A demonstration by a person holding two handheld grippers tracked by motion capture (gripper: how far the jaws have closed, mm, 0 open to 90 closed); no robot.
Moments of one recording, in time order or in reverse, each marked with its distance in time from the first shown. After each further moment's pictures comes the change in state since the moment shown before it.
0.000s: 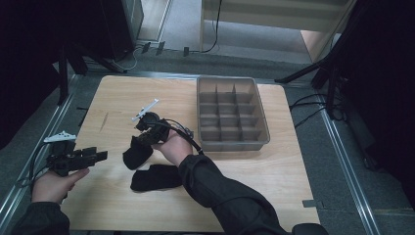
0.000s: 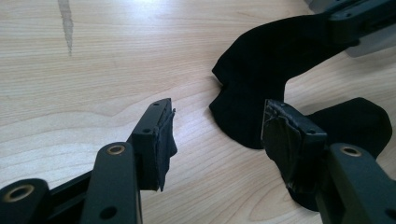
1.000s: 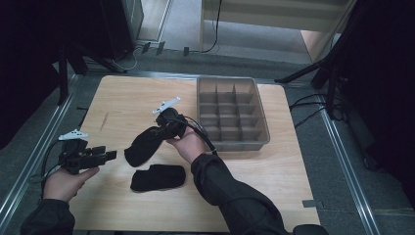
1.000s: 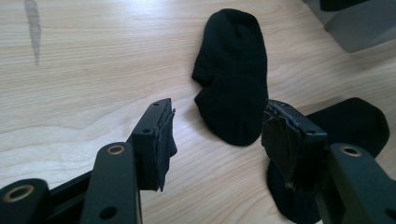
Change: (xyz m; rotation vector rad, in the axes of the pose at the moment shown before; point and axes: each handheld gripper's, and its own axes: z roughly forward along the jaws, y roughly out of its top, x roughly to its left) left arm -0.022 0.008 0.015 0.024 0.004 0.027; right arm -0.038 -0.028 -0.014 -0.112 -0.109 0.048
